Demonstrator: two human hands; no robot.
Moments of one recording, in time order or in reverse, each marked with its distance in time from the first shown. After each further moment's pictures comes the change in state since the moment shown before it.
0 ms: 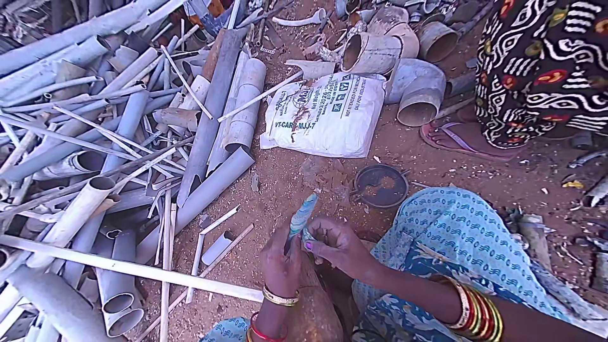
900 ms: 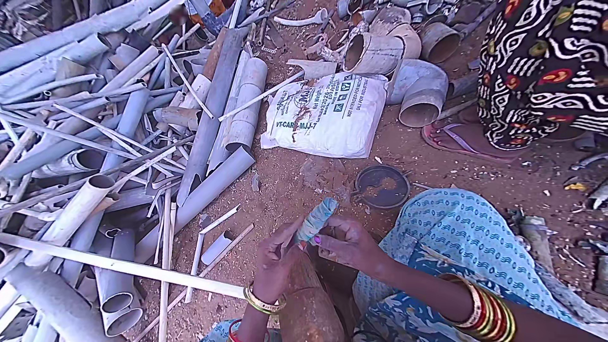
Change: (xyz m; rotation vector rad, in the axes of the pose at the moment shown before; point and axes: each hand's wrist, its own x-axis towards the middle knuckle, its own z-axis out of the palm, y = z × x) left_hand 0.013 -0.002 -0.026 -0.723 -0.299 -0.337; right_hand 0.003 -0.003 -0.012 -0.012 0.006 -0.047
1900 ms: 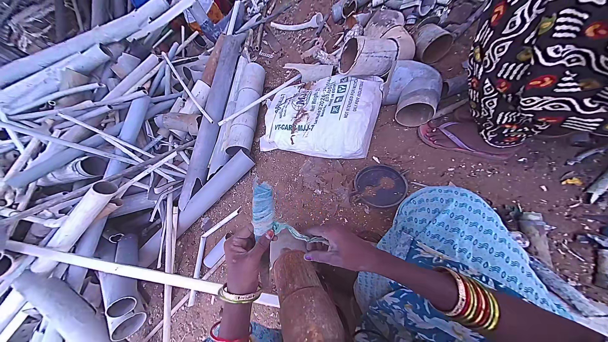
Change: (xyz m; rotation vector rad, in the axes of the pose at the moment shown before) left_hand 0.010 0.016 -0.026 0.000 0.268 -0.010; right_hand 0.011 -0.001 -0.015 -0.602 -0.392 0.161
